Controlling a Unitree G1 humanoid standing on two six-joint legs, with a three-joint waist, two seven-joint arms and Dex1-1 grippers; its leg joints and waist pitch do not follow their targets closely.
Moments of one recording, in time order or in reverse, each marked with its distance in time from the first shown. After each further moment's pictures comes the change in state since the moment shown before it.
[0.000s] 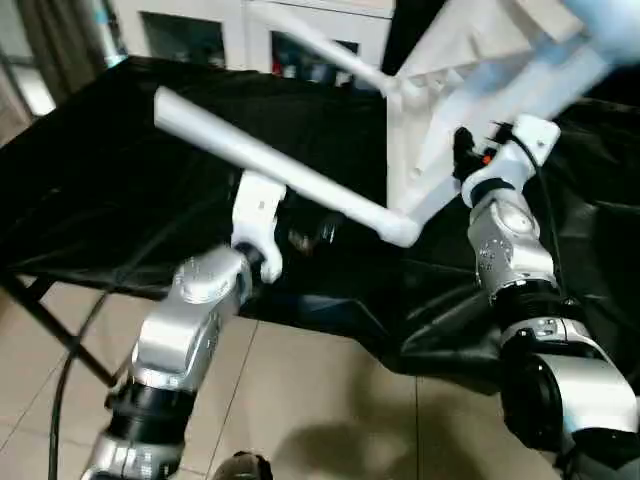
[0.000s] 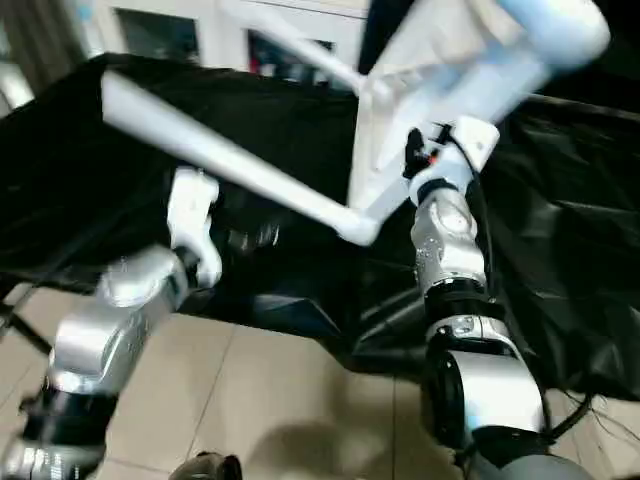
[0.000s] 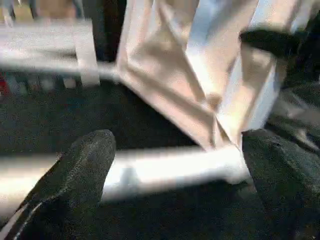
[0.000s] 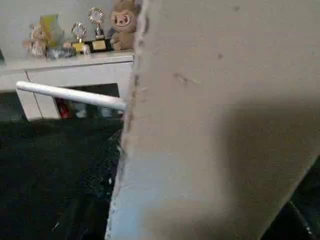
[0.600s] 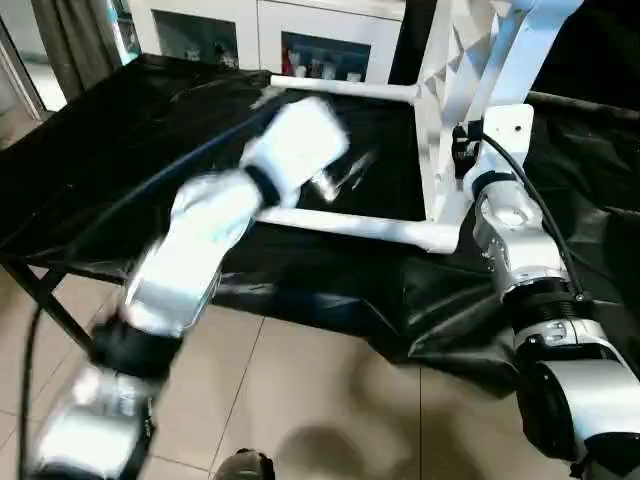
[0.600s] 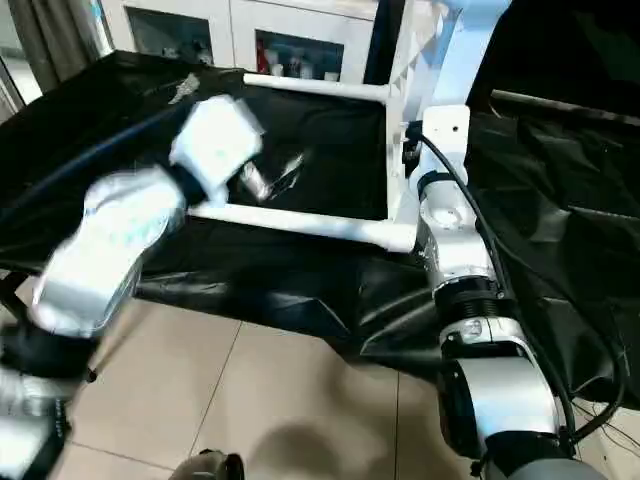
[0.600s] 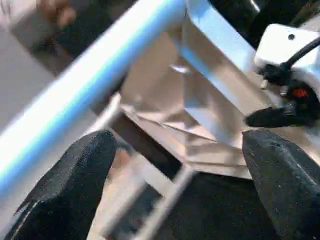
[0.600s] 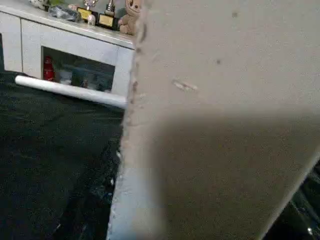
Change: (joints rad) left arm -0.336 0.196 -0.197 0.044 0.368 -0.364 -0.077; right arm 0.021 -0.055 0.140 -0.105 -0.180 0.145 -0.063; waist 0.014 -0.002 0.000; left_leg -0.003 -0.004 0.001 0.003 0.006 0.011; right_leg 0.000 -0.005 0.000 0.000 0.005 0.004
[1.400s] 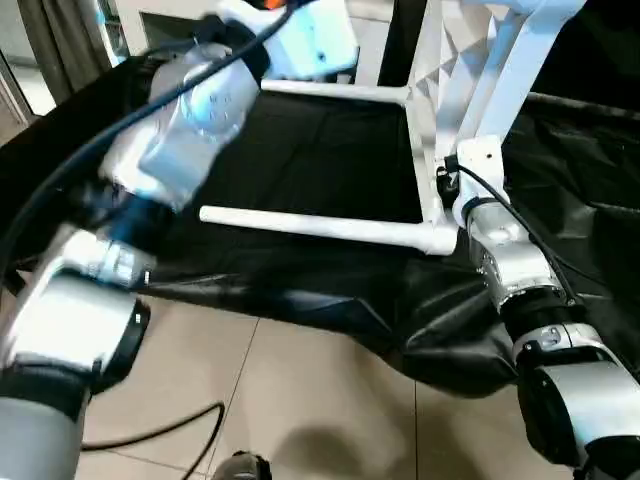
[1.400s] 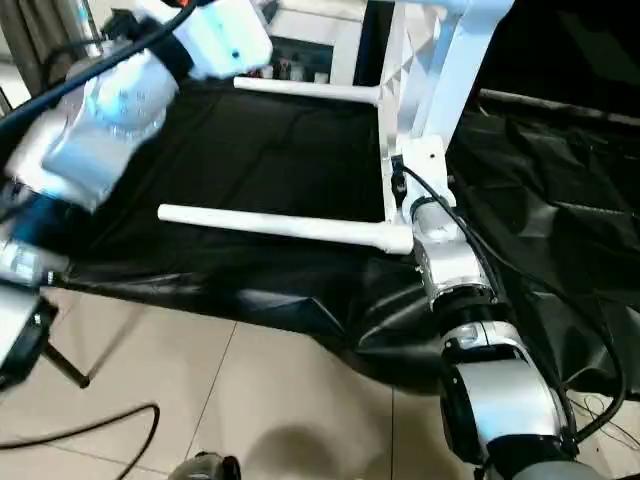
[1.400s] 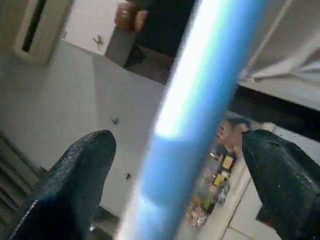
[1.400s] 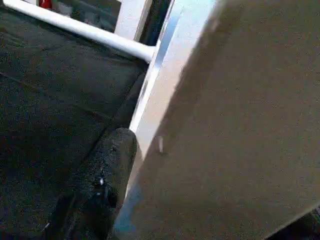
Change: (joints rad) left arm -0.393 0.065 -0.048 0.659 0.369 -0.332 0.368; right arm 0.016 -0.007 0.050 0.101 -0.056 0.059 0.018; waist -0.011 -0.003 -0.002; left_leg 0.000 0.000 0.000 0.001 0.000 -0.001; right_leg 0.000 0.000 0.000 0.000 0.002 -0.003
